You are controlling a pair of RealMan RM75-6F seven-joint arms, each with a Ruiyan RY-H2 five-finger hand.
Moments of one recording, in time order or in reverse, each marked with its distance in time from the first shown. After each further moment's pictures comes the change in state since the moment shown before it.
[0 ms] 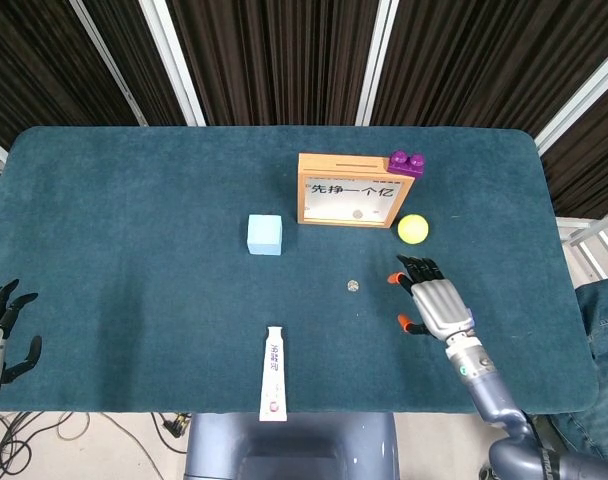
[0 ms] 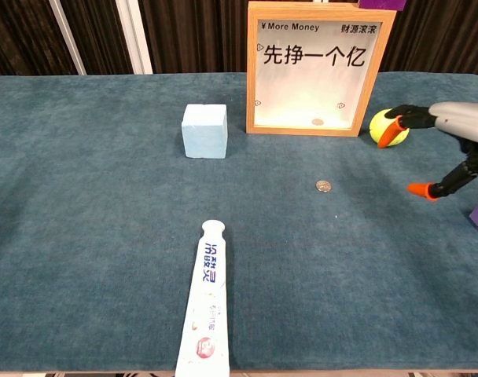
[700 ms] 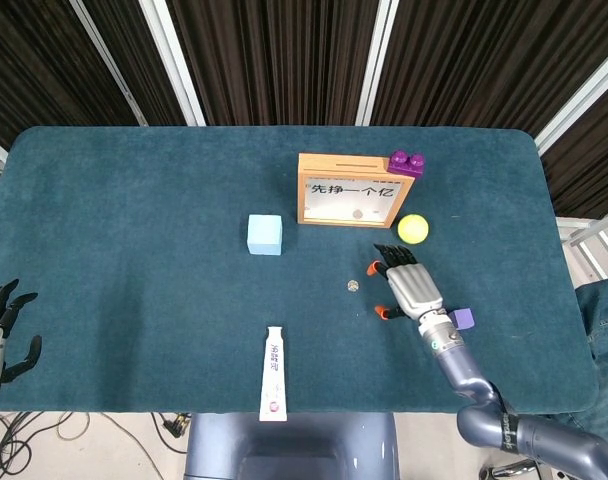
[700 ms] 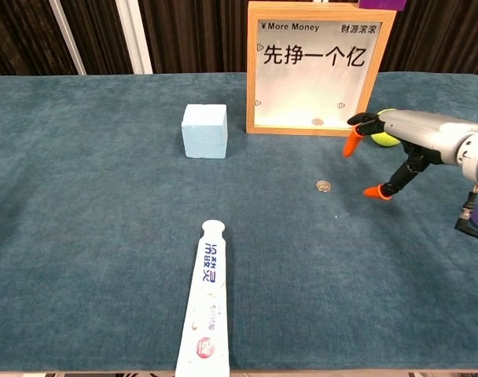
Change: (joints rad) left arm -0.002 0.003 -0.001 -0.005 -0.008 -0.008 -0.001; right arm 0.130 -0.153 0.029 0.221 0.057 -0.085 0.059
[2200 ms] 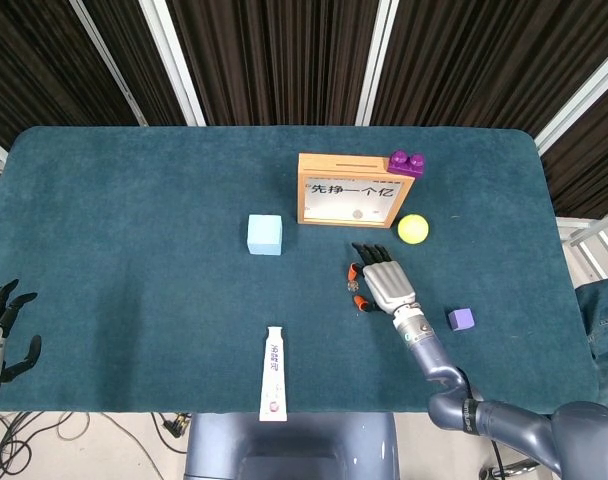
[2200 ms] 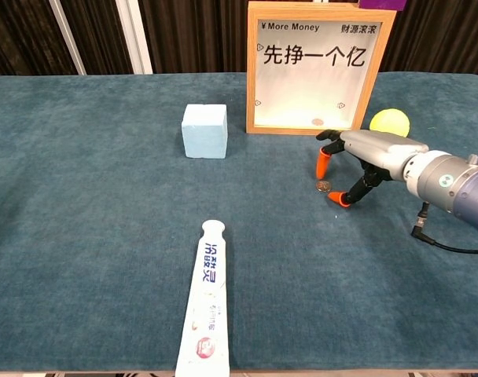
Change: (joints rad) left arm -0.003 0.007 -0.002 -0.009 -0.015 -0.013 -0.002; right arm 0.093 -0.201 -0.033 0.280 -0.041 -0.015 0.107
